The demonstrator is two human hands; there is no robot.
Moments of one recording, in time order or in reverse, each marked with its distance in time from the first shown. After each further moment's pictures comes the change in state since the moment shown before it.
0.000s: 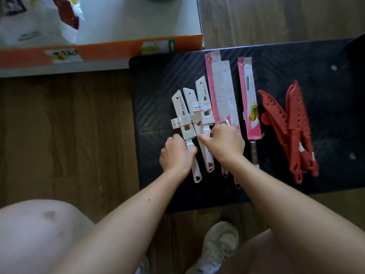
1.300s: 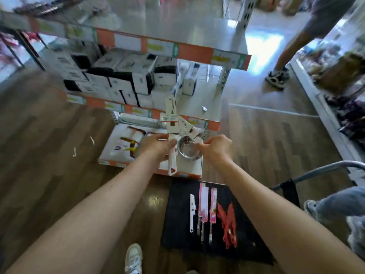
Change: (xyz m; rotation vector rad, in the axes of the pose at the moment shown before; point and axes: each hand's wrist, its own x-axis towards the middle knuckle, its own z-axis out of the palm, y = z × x) left_hand -0.383 0.181 -0.561 -0.978 0.140 0.026; right_hand -0.329 -0.251 -0.559 0.385 0.147 -0.258
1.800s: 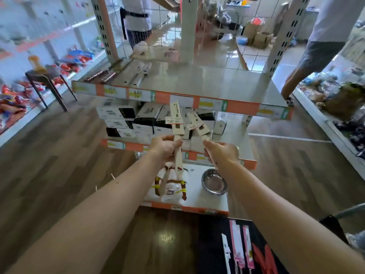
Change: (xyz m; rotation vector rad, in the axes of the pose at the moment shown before) left_hand 0.062 0.114 -0.162 -0.114 -0.107 0.108; right_hand 0.000 -0.185 0.062 0.550 0.033 0.117
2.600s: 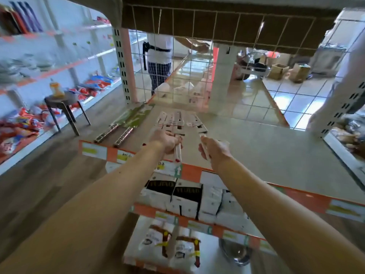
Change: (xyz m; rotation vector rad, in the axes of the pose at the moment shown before) left_hand 0.192 0.182 -0.063 0.160 0.099 0.152; right_hand 0.169 -0.181 0.149 0.243 -0.101 -0.011
